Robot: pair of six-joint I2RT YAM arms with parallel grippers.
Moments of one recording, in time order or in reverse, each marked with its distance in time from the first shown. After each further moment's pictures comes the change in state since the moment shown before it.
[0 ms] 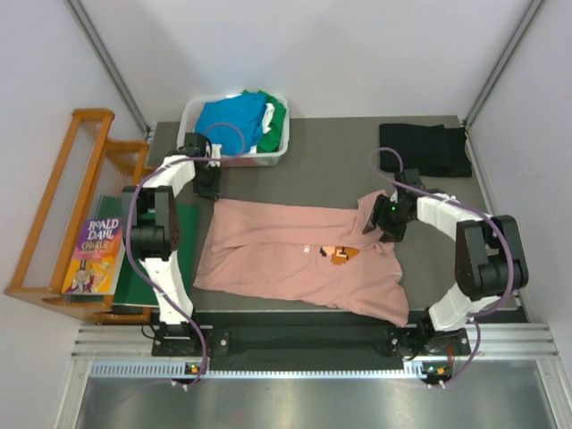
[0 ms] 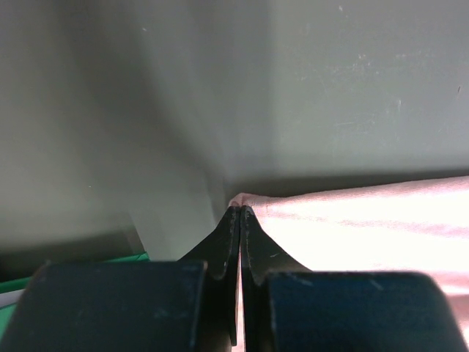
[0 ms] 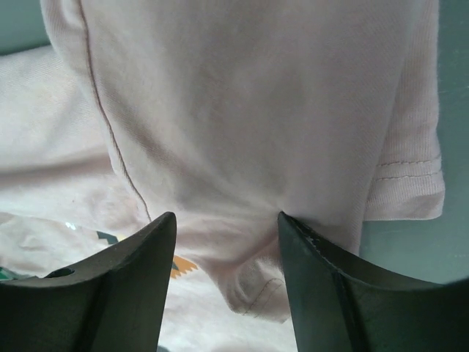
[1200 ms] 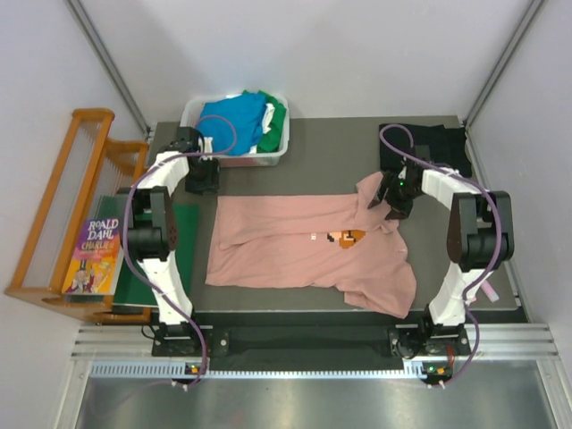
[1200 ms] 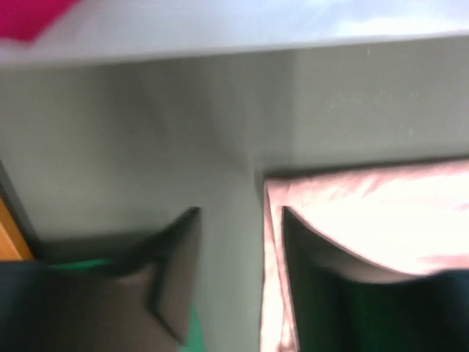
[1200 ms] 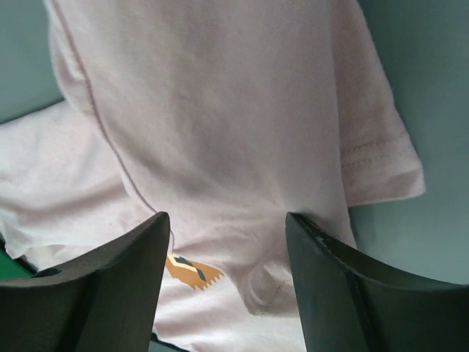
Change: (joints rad) left arm 0.031 -0.001 0.054 -0.010 -0.020 -0.027; right arm -0.120 0.253 0.326 -0.107 -0.082 -0.021
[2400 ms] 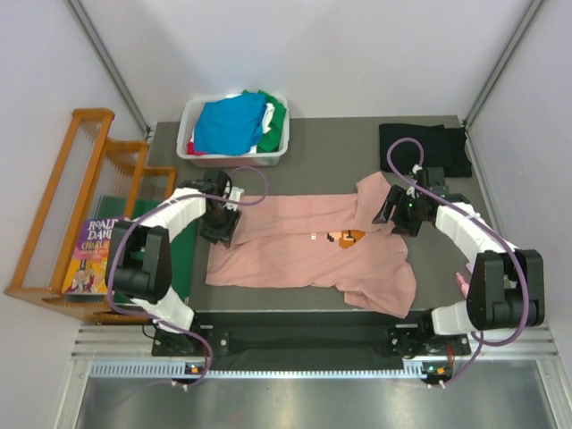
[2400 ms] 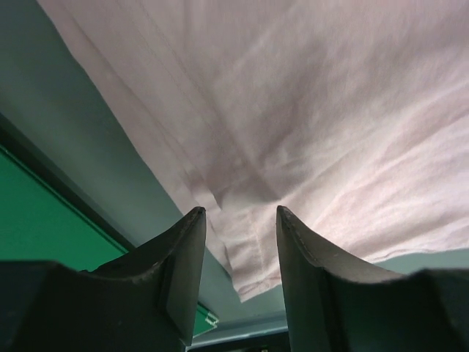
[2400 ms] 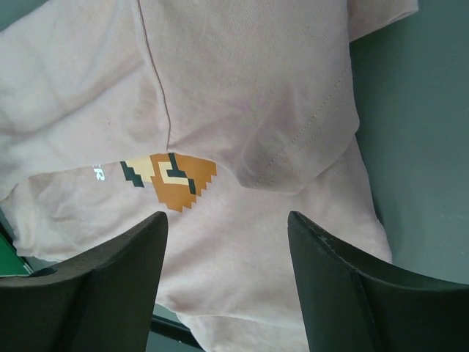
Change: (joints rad) left arm -0.230 -0.384 -0.501 -0.153 -0.049 0.098; right arm 0.032 -0.466 -0.362 0.085 0.029 -0.029
